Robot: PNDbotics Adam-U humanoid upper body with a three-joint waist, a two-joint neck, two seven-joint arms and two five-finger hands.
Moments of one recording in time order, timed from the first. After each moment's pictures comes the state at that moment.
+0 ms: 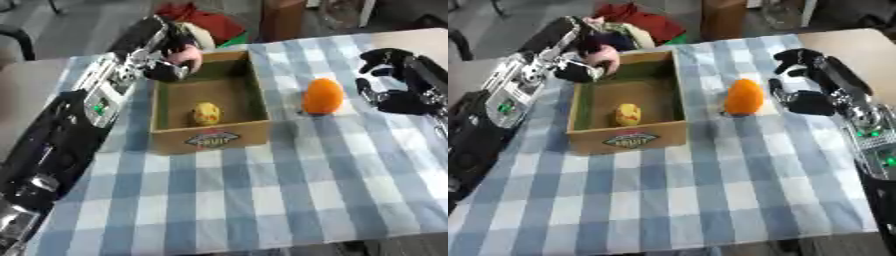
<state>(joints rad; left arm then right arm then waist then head) -0.82 0.34 -0.29 -1.17 -0.74 0.07 -0.19 -0.61 -0.37 0.06 -1.30 0.24 -0.11 0.31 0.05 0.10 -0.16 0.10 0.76</state>
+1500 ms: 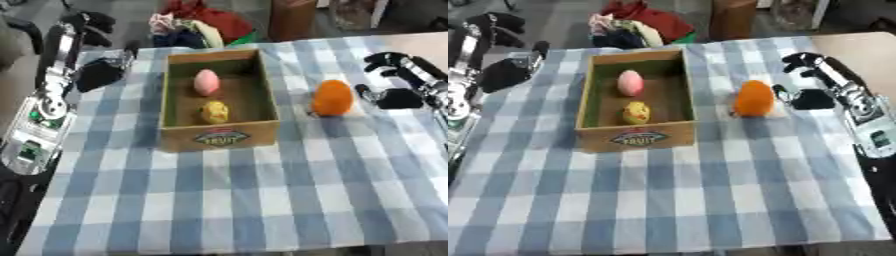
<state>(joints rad) -0.46 0.43 -0.08 -1.65 -0.28 0.17 0.15 -0.74 -0.43 0.03 -0.96 0.45 -0.17 0.29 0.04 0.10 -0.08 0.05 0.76</state>
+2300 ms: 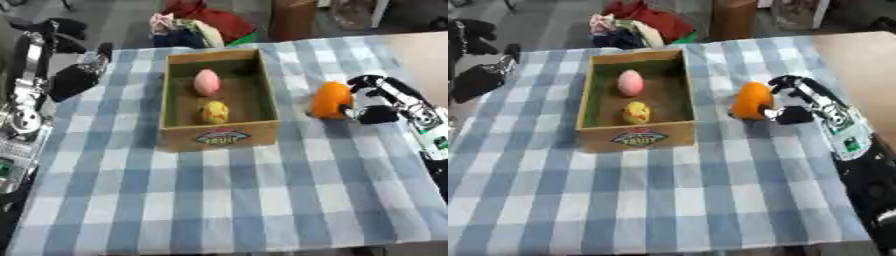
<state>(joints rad) -0.41 0.43 -0.05 -1.68 -0.25 0.18 0.15 -0.77 -0.36 0.01 -0.81 0.58 -0.20 0.29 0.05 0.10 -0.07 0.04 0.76</state>
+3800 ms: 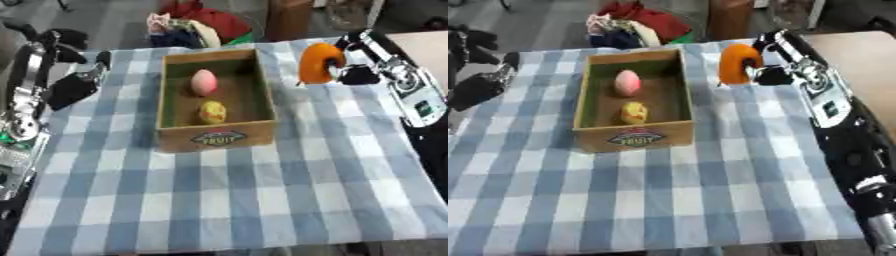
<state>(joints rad) -0.41 0.41 -0.06 -1.67 -0.25 0.17 0.12 -0.92 -0.33 0.03 -0.89 0.60 -0.23 0.19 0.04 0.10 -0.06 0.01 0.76</state>
